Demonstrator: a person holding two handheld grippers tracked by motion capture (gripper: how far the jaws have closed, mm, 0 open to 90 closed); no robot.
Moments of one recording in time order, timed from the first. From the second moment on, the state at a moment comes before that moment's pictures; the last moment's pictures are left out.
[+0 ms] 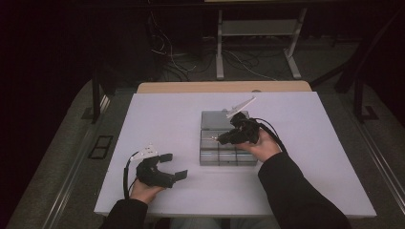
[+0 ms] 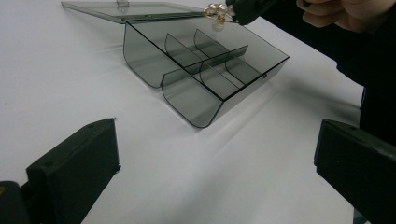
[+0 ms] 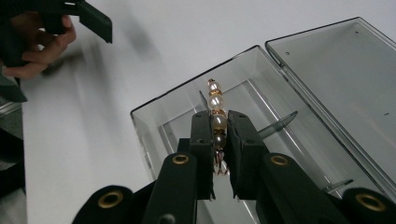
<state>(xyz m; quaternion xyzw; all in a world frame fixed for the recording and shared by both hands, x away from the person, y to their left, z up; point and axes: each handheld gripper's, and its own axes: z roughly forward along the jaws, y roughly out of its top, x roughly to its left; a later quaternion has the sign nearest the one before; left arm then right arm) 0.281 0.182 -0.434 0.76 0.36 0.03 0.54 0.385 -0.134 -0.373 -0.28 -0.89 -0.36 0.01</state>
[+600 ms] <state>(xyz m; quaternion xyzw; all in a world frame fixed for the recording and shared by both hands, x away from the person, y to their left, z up) 0.281 0.182 -0.434 0.77 0.35 0.03 0.54 0.412 -0.121 -0.399 -0.31 -0.88 -0.36 0.02</state>
